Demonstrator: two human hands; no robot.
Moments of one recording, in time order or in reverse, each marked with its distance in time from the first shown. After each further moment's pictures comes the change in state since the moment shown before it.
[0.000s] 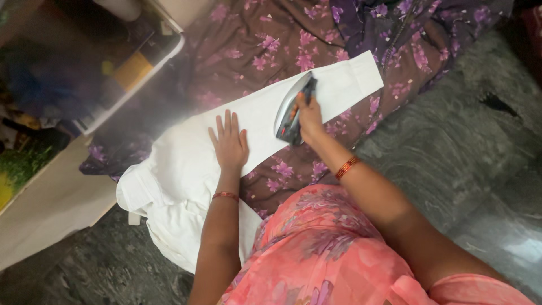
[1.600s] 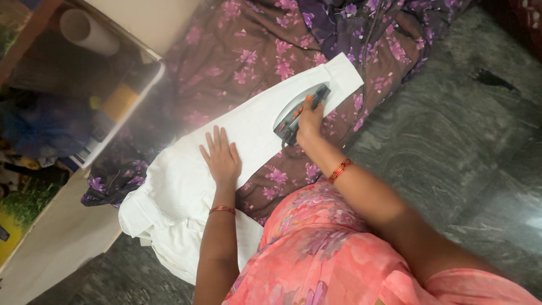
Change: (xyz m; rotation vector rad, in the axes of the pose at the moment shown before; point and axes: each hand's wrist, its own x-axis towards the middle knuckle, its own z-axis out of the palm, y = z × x) left_hand 0.002 0.007 -0.004 -0.023 -0.001 -0.007; right_hand 0.013 -0.004 -0.022 0.242 0.385 -0.077
